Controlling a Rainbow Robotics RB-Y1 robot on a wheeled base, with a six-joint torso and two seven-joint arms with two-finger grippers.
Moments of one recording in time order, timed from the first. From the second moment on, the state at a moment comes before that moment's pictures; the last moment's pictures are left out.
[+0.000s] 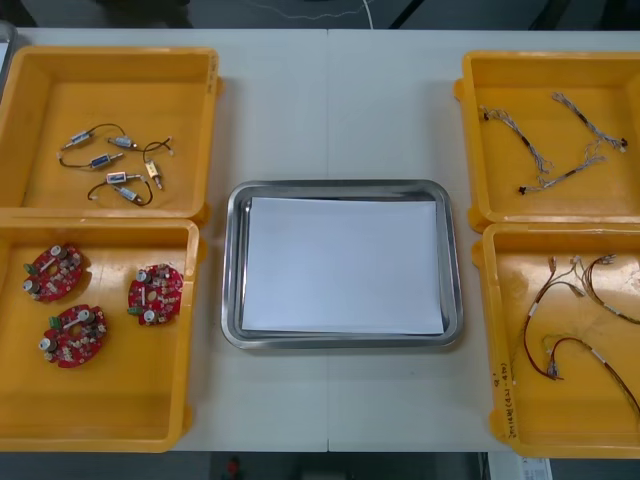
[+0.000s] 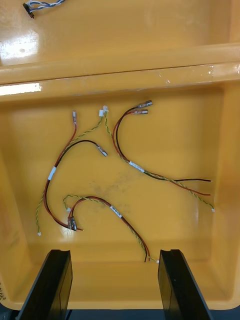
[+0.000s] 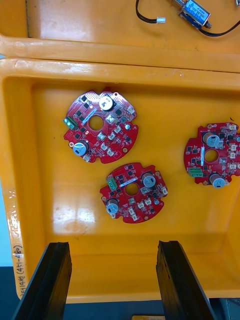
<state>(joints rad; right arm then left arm) -0.09 -0.87 -0.52 -2.12 -1.05 1.92 1.31 -0.09 0.87 0.52 -2.13 1.05 1.92 -1.31</state>
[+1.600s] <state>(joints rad) -0.09 -0.87 -0.52 -2.12 -1.05 1.92 1.31 -0.09 0.87 0.52 -2.13 1.05 1.92 -1.31</state>
